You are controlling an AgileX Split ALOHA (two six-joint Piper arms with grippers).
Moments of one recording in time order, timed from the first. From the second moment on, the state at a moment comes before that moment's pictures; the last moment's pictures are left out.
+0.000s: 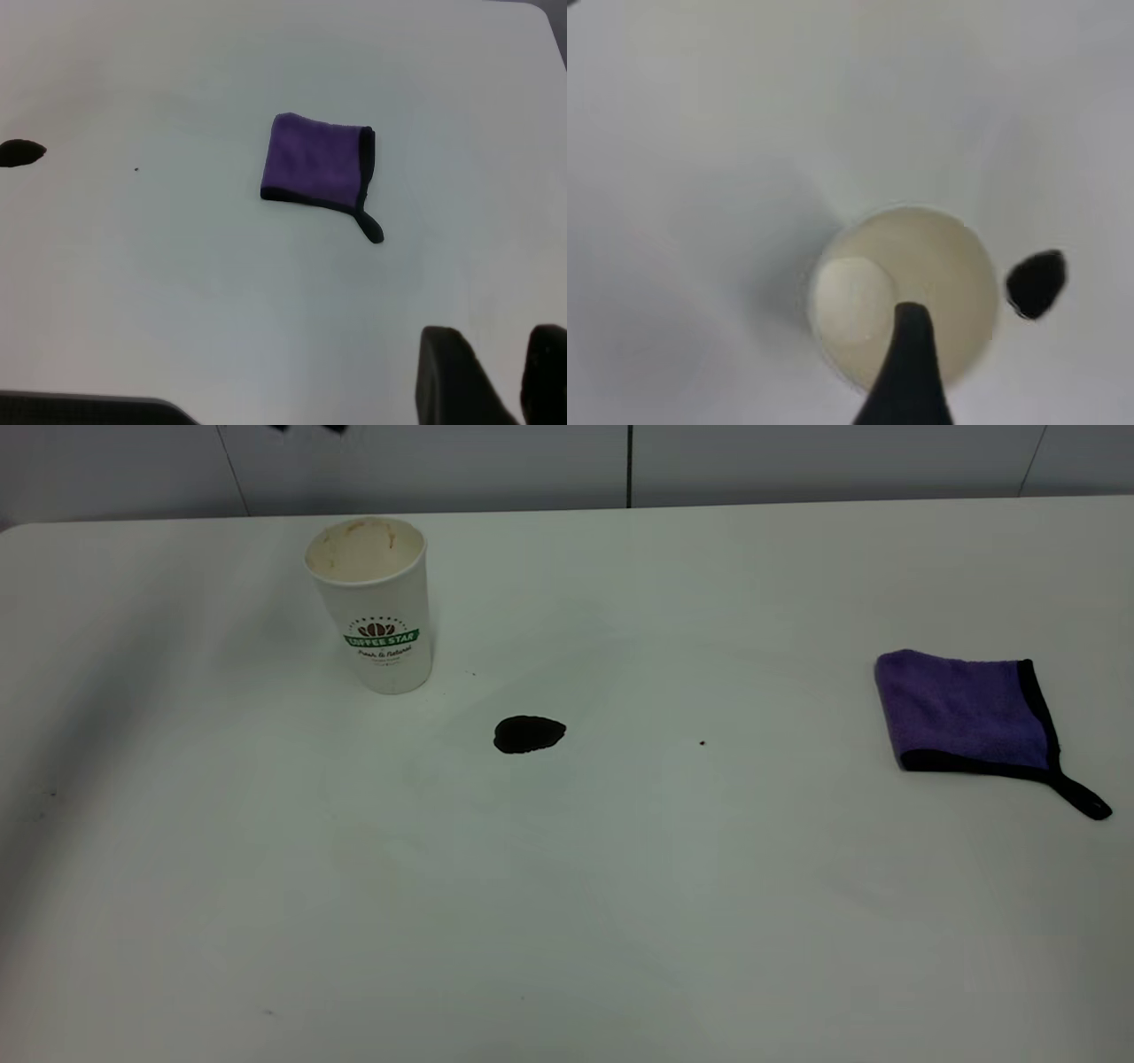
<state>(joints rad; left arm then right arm) -0.05 2.16 -1.77 -0.61 0.82 0.85 0.02 -0.02 -0.48 0.04 1.12 -0.05</state>
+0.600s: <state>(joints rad) 0.04 1.61 -1.67 -0.41 1.17 0.44 0.02 -0.02 -0.48 0.04 1.12 -0.05</state>
